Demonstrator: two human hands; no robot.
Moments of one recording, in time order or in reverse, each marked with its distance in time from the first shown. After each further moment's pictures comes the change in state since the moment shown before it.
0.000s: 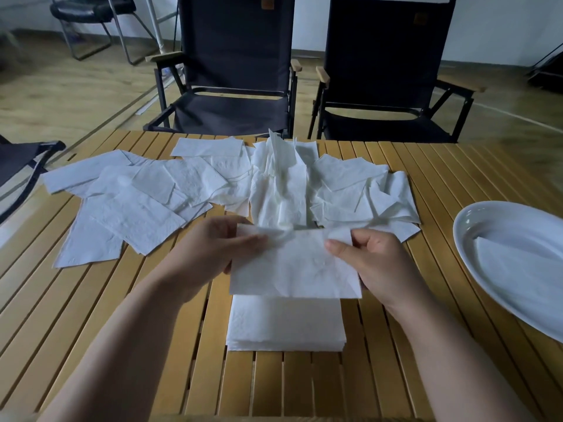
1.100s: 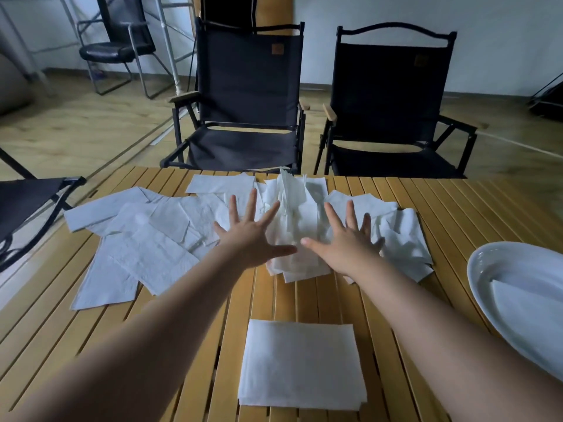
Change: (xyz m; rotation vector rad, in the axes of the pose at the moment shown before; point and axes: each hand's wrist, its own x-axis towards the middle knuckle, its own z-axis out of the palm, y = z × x) left_hand 0.134 -0.014 -0.006 1.126 0.112 -0.076; right_hand 0.131 -0.001 0.031 -0.855 -0.031 0.119
